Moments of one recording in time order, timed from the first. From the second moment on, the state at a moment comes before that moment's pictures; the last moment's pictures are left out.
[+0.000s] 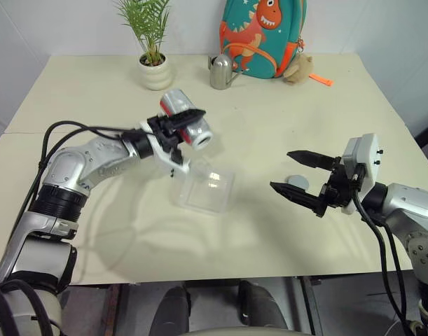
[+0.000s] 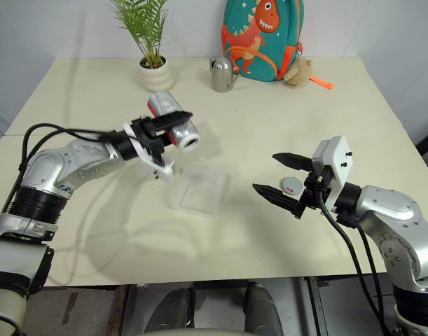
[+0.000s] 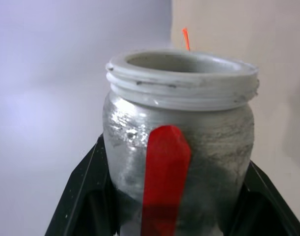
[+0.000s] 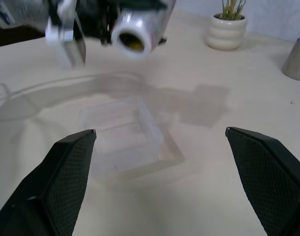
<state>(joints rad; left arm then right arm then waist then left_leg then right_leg) -0.85 0.78 -0.37 0.34 1.17 -0.77 0.39 -0.22 -0.74 -0.21 -0.51 0.75 0.63 0.77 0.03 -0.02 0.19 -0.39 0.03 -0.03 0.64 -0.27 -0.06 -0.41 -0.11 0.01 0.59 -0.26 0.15</state>
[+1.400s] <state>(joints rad) -0.54 0.54 0.13 0.23 -0.18 0.29 -0.15 -0.31 -0.71 -0.14 -0.41 0.72 0.60 0.85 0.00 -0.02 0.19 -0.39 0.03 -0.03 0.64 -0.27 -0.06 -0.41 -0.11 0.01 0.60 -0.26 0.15</state>
